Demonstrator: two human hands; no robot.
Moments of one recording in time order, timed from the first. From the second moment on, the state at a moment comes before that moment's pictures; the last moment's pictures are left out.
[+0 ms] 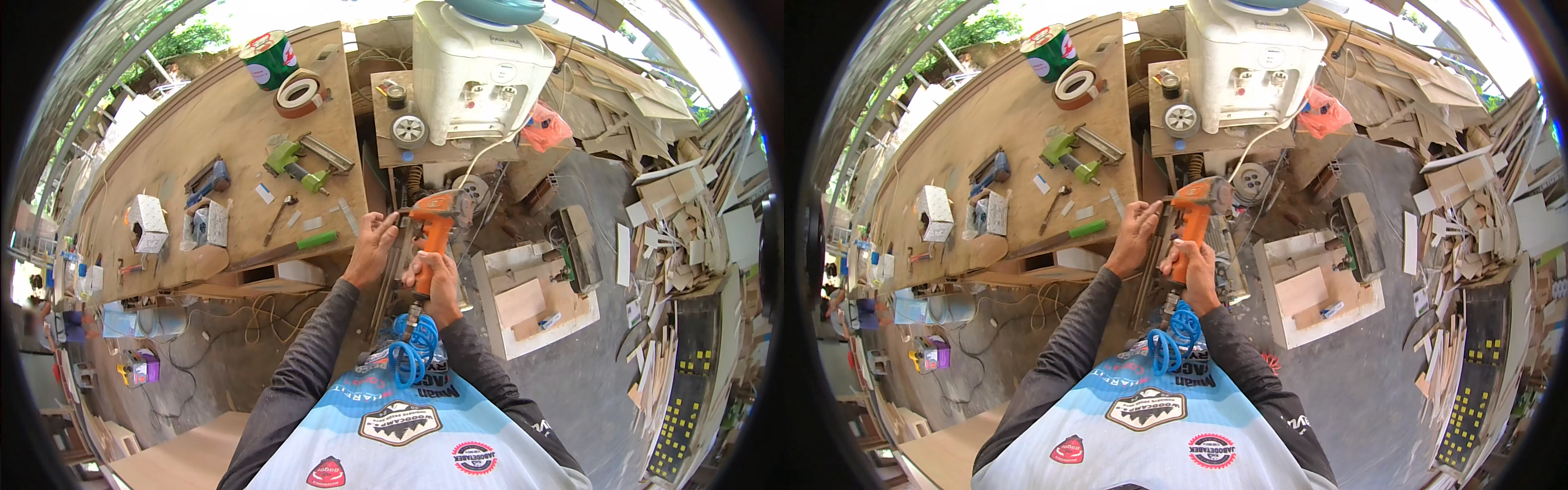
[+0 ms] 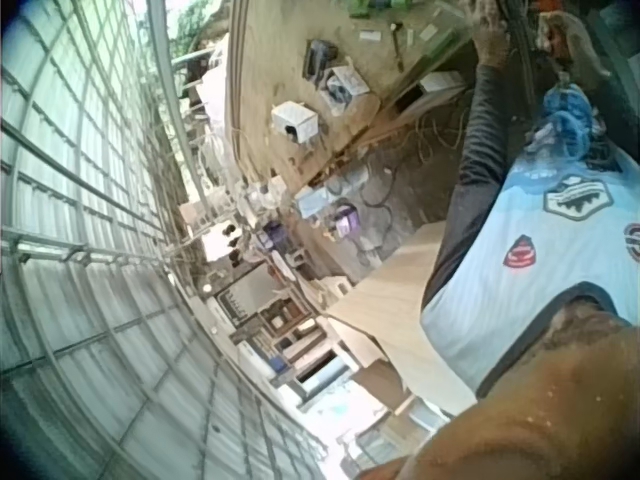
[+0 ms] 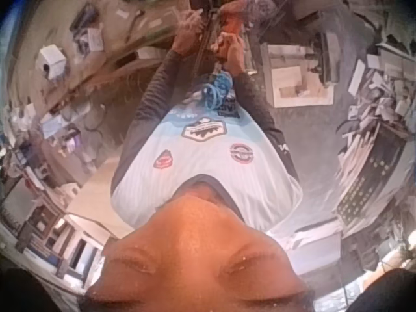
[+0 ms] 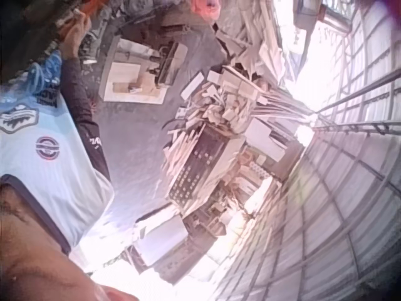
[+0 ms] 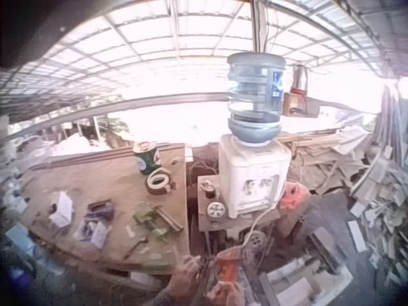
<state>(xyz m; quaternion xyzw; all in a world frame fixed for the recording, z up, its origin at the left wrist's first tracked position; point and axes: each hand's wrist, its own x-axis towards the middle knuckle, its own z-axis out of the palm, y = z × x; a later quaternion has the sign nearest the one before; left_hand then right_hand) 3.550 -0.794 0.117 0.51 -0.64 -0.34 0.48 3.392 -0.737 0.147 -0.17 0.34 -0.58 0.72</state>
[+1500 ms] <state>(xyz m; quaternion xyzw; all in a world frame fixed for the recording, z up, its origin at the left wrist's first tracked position) 3.554 -0.785 0.152 0.57 -0.65 -0.36 0.35 3.382 -0.722 0.141 -0.11 0.31 -0.63 0.70</state>
